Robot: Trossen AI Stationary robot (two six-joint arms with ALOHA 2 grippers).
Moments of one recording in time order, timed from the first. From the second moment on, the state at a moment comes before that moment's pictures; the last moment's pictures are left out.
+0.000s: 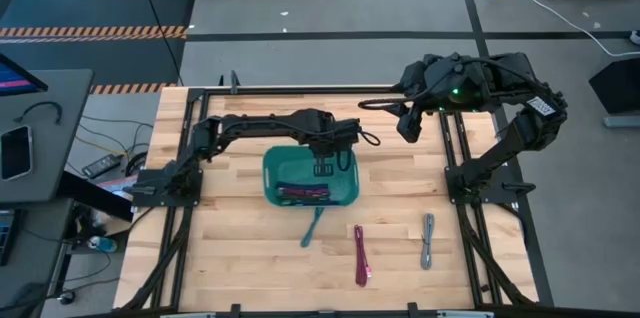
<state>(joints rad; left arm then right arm) 0.13 2.18 1.99 -1.12 -0.22 0.15 0.05 1.48 2.21 -1.46 0.43 0.26</state>
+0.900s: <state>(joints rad) 0.16 2.18 2.01 -1.09 -0.08 0.09 -0.02 1.44 2.21 -1.45 0.45 0.24</state>
